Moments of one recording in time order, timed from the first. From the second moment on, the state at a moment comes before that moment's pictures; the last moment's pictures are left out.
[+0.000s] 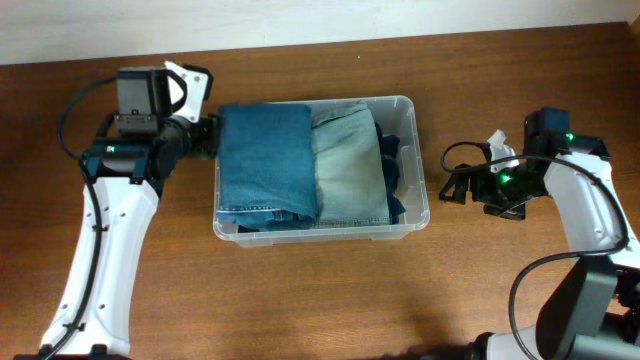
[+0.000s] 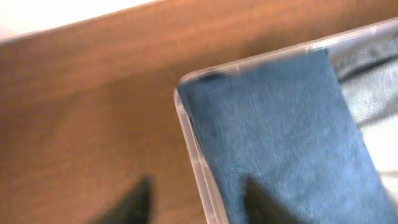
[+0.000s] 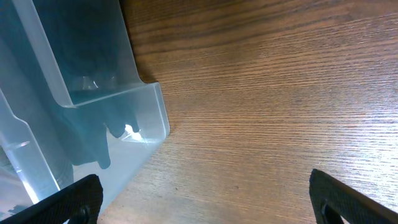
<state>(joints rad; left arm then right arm) -0.10 1.55 1.45 -0.77 0.11 0.17 -0.29 1.62 1.19 -1.12 -0.43 -0.06</state>
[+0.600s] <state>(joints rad) -0.23 1.87 1.47 -0.80 0.14 0.16 -0.29 1.62 1.19 -1.12 -0.43 -0.06</state>
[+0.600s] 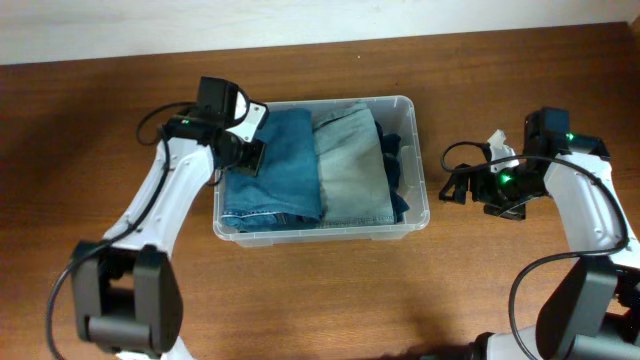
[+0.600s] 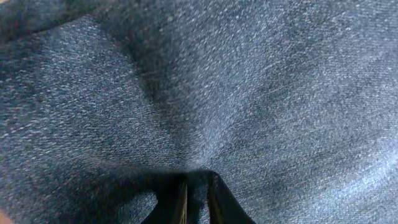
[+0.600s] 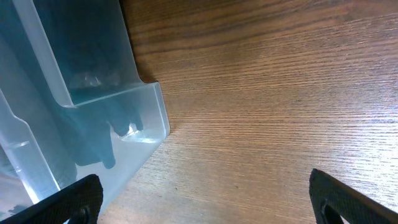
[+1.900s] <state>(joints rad) -0.24 1.99 1.60 -0.74 0.11 0.15 -0.29 1.62 1.19 -1.12 -0.42 -0.06</state>
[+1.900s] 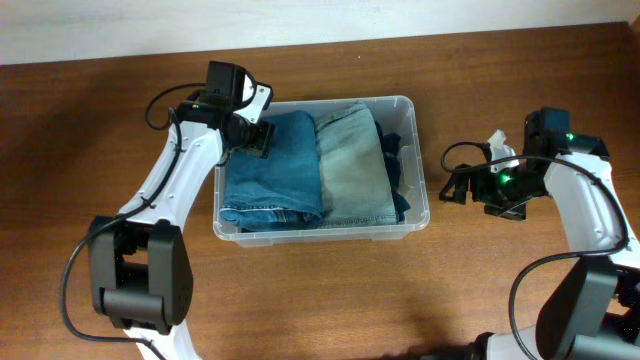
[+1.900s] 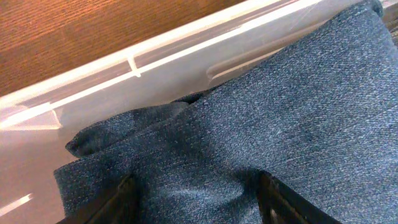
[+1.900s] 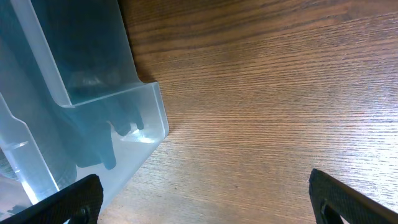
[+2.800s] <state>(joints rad) 0.10 1.60 1.62 -0.91 -0.03 -0.02 0.09 1.59 1.53 -0.90 -0.11 -0.08</state>
